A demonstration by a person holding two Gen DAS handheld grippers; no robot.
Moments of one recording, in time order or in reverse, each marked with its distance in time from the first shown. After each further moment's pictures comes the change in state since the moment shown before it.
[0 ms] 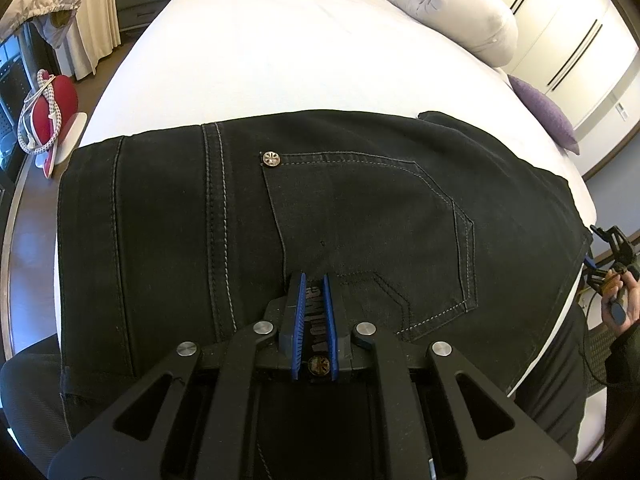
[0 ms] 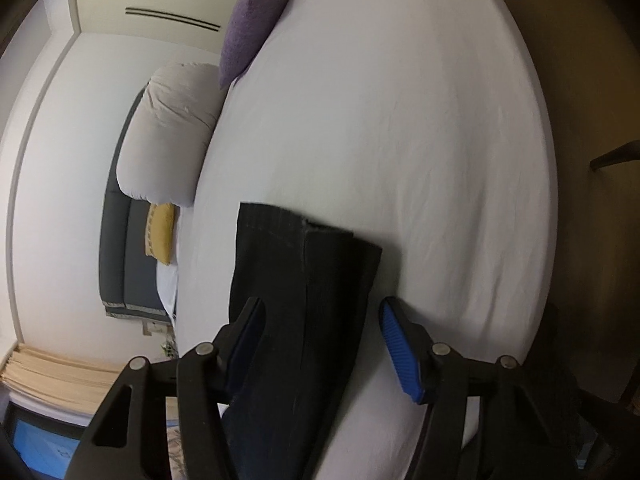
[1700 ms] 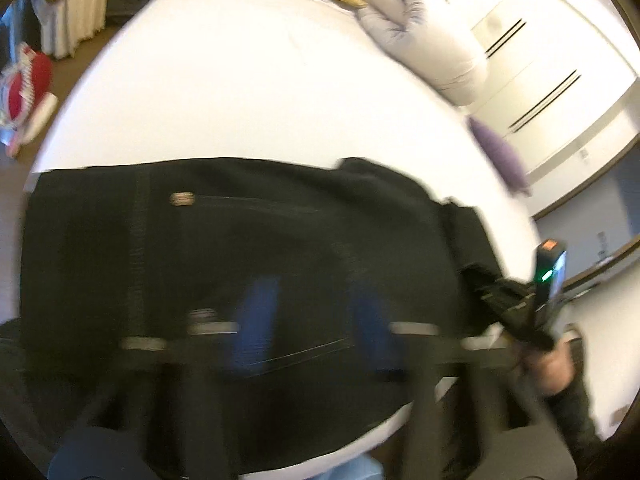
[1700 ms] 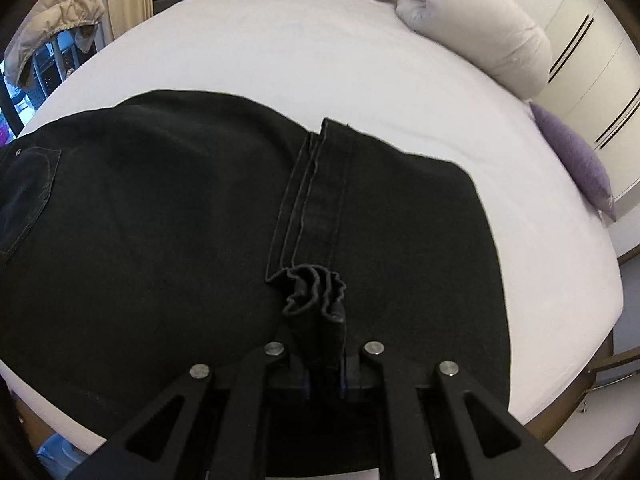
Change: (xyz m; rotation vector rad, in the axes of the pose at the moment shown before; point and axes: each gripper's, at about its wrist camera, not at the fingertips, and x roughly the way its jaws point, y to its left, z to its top) left arm -0.034 -0.034 0.024 -0.118 -0.057 -0.247; right arm 0.091 0.177 -0.272 -1.538 0.293 -0.484
